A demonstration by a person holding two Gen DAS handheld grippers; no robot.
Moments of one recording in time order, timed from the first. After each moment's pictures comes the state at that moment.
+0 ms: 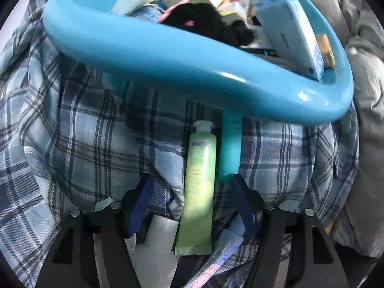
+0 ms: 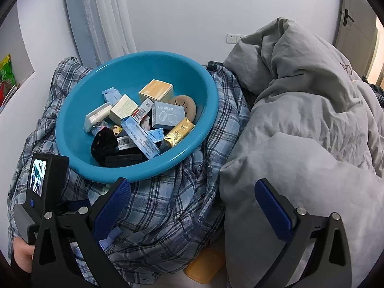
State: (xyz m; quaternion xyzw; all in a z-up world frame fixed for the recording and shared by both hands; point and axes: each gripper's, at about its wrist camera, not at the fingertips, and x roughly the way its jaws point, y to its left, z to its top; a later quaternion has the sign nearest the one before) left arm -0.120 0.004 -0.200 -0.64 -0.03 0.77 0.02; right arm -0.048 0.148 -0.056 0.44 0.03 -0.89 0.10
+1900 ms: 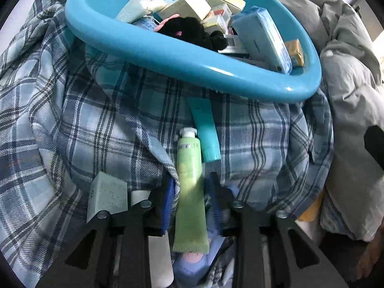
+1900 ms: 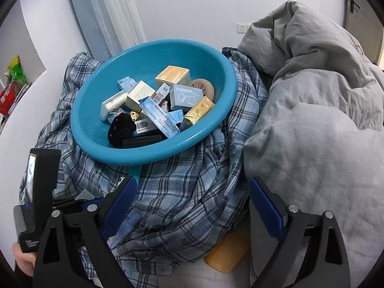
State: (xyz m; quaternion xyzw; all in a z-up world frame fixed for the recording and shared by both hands) left arm -0.055 -0.008 -0.188 -0.60 -0.07 0.79 0.06; right arm -0.030 0.143 -0.073 0.46 0.00 -0.87 0.14
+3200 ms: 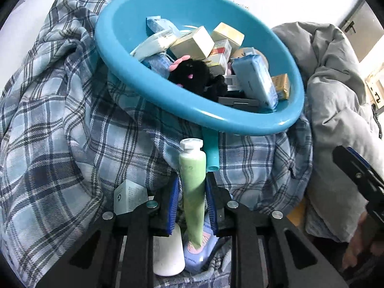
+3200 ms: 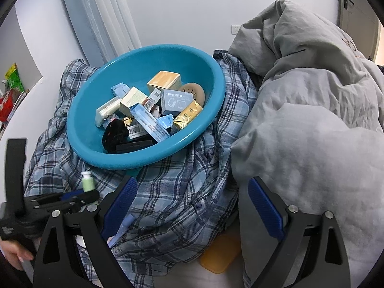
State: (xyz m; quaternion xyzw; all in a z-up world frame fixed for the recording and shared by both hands) left arm -0.065 -0.037 -0.130 -0.56 -0.09 0.82 0.06; right arm -0.035 0.158 -0.070 0.46 -0.01 -0.88 0.14
